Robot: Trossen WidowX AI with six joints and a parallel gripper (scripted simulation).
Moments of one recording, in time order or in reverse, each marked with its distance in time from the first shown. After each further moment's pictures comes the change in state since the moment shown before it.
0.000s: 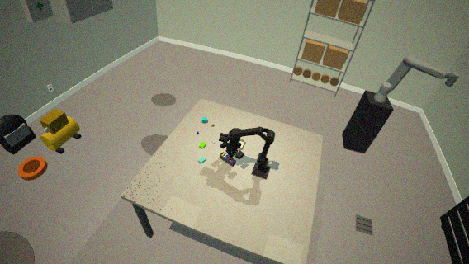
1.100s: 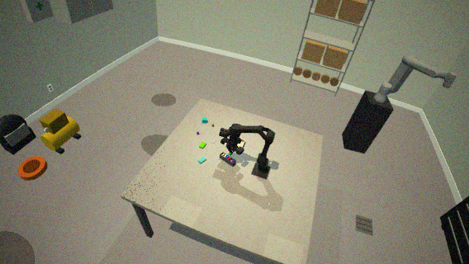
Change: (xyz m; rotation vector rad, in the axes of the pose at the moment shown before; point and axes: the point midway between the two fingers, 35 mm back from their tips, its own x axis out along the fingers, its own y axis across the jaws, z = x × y) arm -0.029 0.013 0.012 0.000 -0.004 0.008
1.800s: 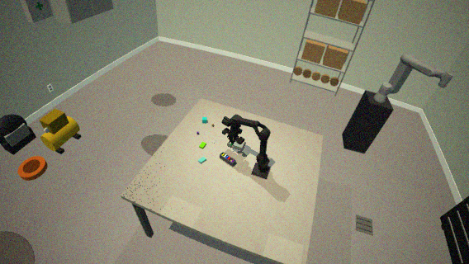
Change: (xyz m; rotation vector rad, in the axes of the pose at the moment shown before) arm -0.002 0.059 0.087 0.001 -0.018 0.001
